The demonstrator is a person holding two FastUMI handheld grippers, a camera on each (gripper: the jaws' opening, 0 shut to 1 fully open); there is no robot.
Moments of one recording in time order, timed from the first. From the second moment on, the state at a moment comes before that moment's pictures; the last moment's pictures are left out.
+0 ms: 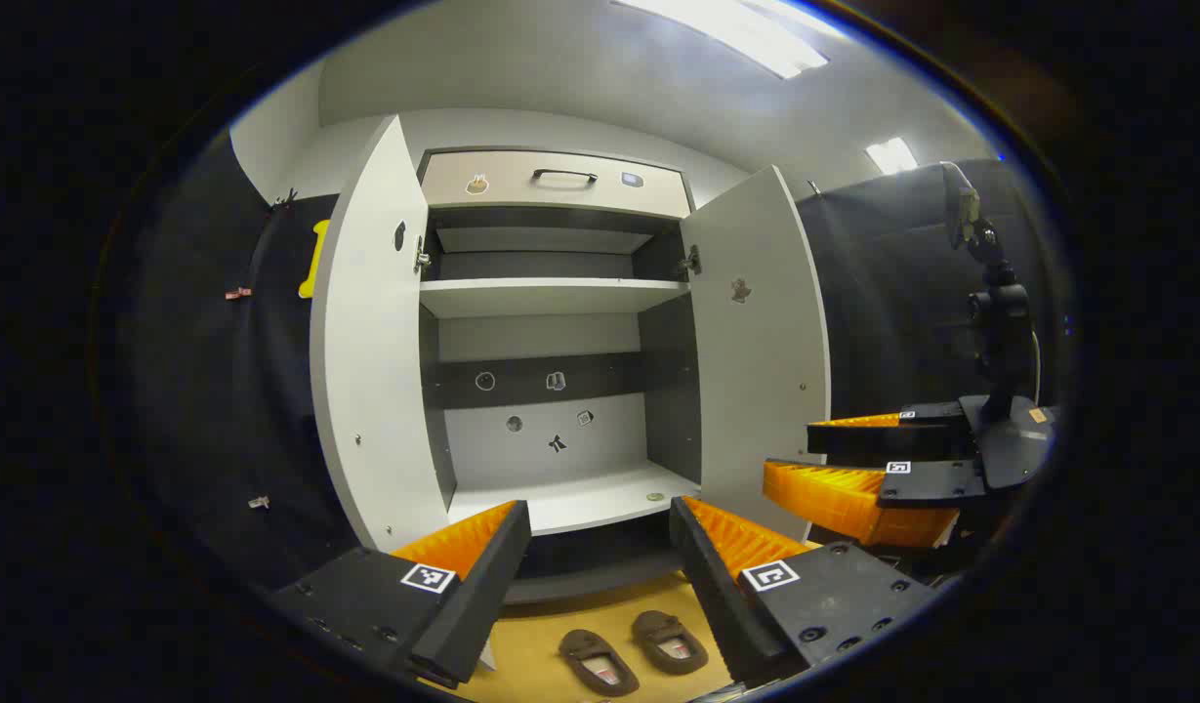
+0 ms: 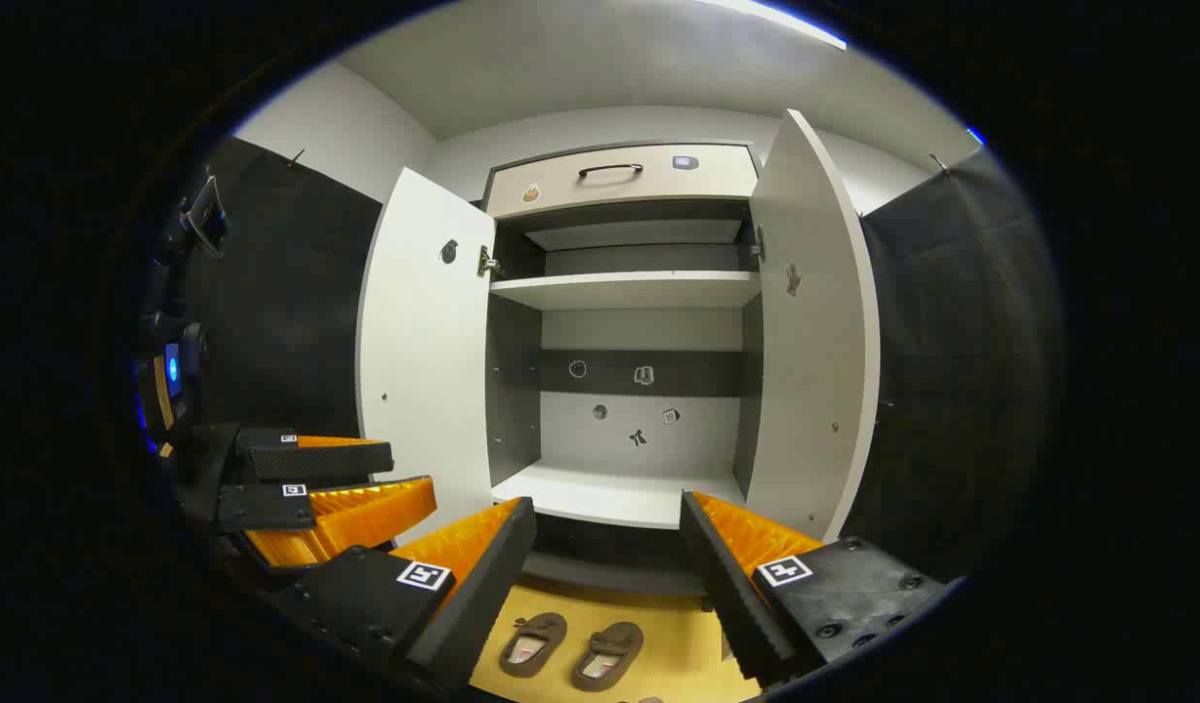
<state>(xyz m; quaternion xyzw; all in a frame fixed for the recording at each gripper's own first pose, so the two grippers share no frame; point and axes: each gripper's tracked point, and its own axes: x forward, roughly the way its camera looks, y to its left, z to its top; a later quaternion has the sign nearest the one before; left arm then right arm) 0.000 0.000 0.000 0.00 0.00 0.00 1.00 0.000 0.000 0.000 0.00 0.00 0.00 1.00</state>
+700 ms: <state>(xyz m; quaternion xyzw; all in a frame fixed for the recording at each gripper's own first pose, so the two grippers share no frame) 0.002 0.012 -0.006 0.00 0.00 0.01 1.00 0.006 -0.003 -0.004 0.00 0.01 -0.01 1.00</state>
